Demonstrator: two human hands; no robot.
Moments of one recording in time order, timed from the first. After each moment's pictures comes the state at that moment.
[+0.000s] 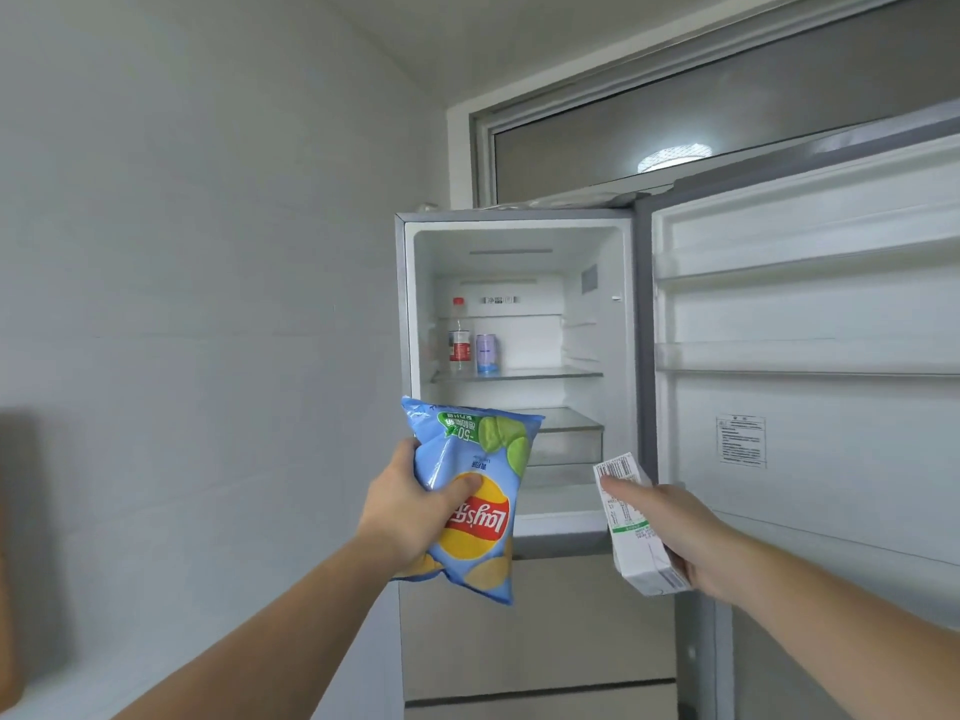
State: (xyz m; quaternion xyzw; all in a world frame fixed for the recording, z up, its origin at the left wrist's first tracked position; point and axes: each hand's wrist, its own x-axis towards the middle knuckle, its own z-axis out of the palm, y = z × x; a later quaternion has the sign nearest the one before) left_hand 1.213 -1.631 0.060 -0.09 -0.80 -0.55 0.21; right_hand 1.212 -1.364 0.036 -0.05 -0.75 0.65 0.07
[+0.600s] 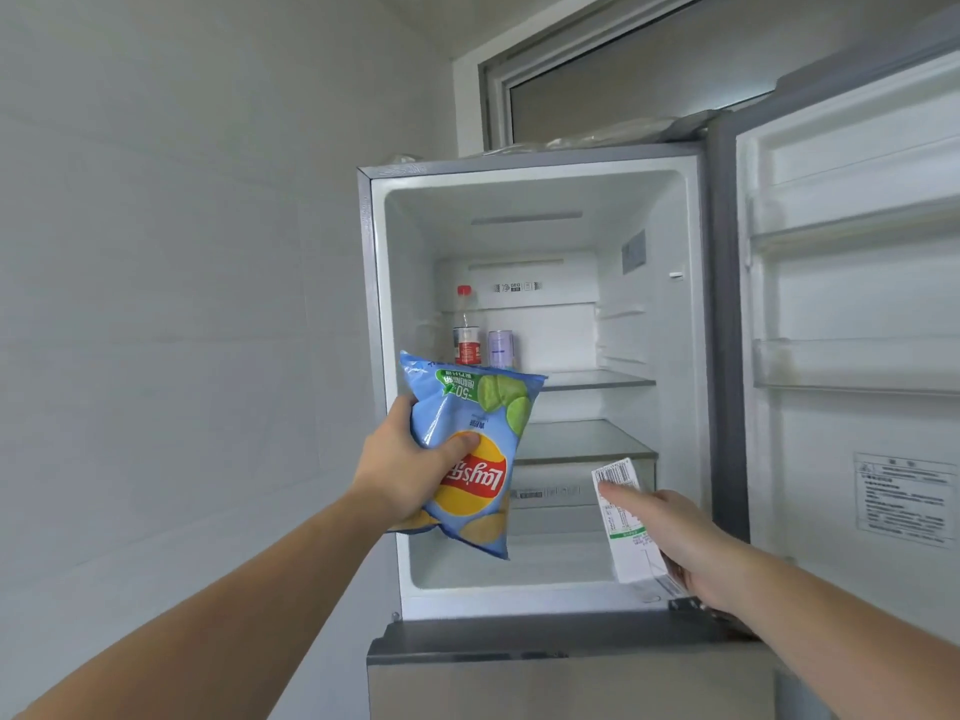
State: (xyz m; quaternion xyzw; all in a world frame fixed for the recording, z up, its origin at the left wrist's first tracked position) left_hand 0.980 -1.598 0.105 -0.09 -0.82 -0.50 0.27; right_hand 0.973 -1.341 0.041 -0.02 -0.76 0.65 0.03
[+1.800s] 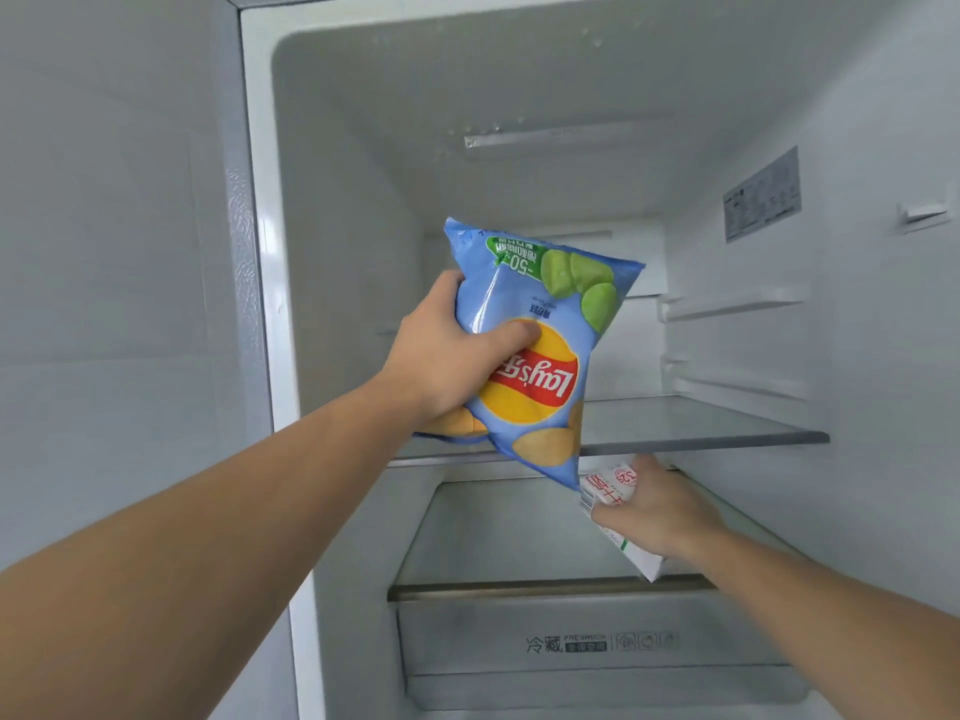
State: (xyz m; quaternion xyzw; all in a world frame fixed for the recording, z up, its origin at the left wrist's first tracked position) left_hand 0.701 -1.568 0.208 -0.20 -0.80 -0.47 0.32; right_hand 0.614 -1.358 0.065 -0.05 -0.94 0.30 0.17
